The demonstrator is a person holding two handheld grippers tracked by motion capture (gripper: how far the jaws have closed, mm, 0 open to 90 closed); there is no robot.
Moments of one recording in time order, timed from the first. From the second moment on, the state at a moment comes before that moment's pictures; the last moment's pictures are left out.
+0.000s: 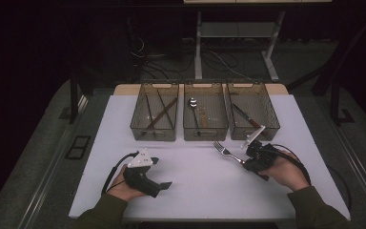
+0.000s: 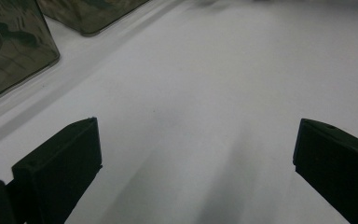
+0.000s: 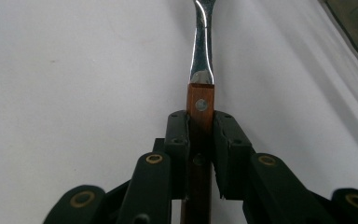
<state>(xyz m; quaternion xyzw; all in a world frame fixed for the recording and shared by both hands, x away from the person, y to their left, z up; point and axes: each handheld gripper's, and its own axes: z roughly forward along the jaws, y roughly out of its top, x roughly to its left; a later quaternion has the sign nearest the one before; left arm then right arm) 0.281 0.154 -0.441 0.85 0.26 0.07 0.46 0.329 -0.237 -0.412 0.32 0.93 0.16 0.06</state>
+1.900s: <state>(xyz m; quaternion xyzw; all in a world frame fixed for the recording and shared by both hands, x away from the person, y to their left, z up) 0.281 0.155 -0.440 0.85 0.26 0.07 0.46 0.340 -0.309 -0.367 0.38 0.84 0.37 0.11</state>
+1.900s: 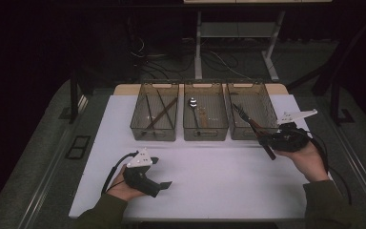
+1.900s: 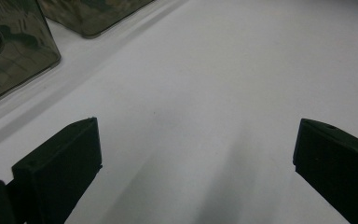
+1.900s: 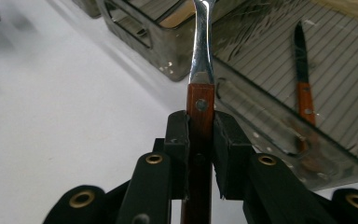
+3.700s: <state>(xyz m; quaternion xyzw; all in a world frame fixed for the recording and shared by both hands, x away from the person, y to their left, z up) 0.281 0.155 -0.441 0.85 0.26 0.07 0.46 0.439 -0.327 -0.344 0.44 0.80 0.36 0.17</state>
